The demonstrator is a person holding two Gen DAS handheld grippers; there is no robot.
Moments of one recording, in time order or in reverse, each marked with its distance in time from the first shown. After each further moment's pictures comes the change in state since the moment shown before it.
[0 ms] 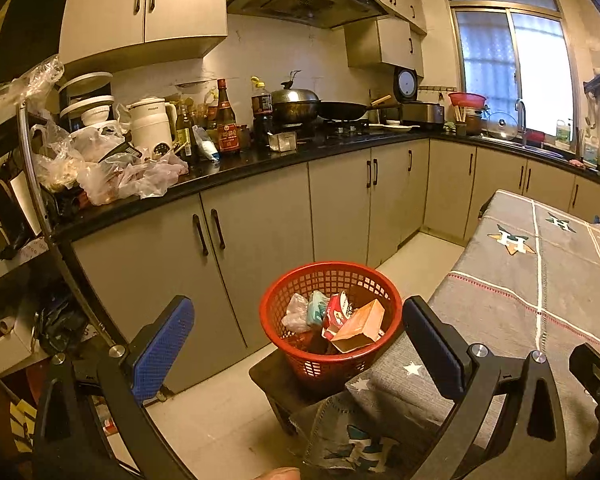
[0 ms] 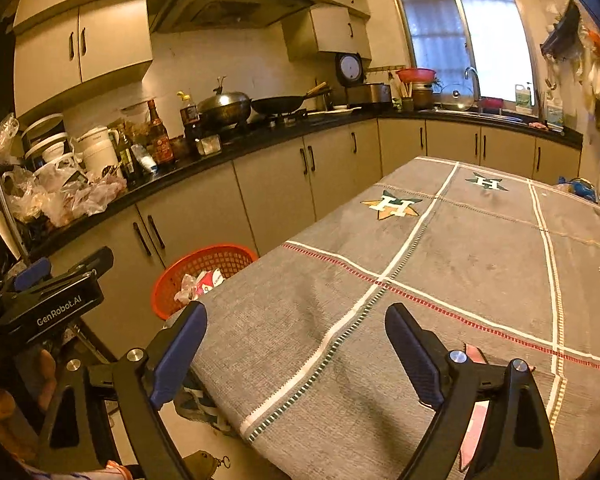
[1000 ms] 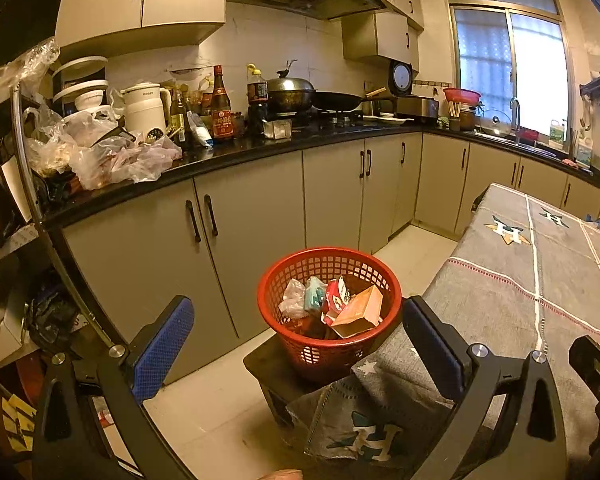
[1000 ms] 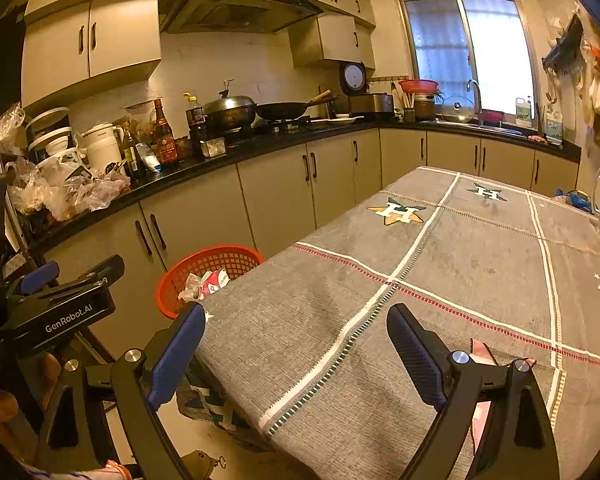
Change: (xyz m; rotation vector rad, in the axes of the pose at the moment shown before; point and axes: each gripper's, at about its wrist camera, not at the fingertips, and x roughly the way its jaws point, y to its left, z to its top) left arm 0.008 0.018 -0.012 -0.018 0.041 -0.049; right arm -0.007 0.023 -0.008 -0.045 -0.027 -0.021
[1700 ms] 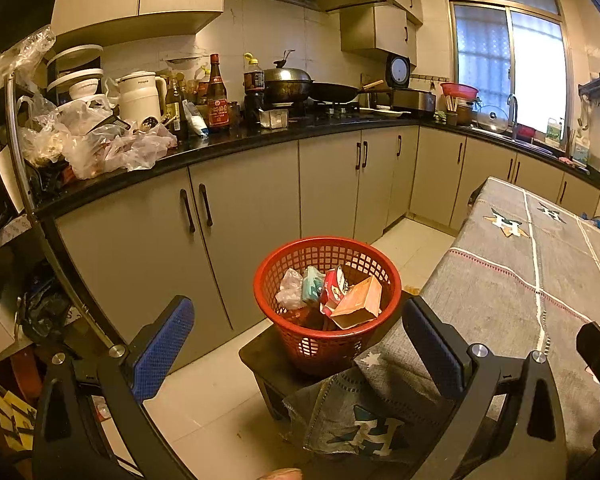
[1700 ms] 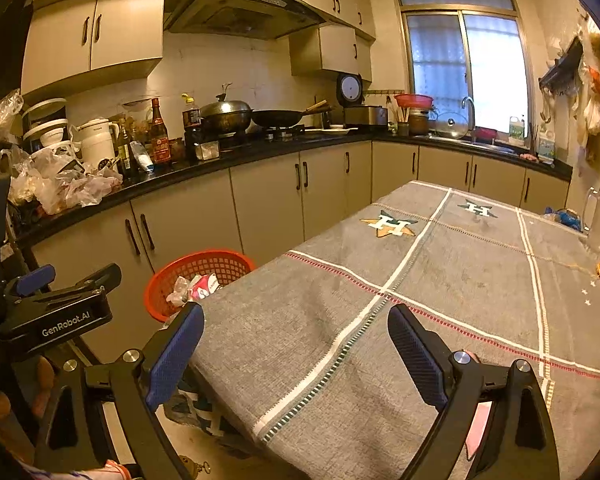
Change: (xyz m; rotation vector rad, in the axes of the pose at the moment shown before) left arm 0.010 0.004 -0.007 -0.005 0.028 -0.023; right arm -0.002 0.010 0.000 -0.051 -0.035 -0.061
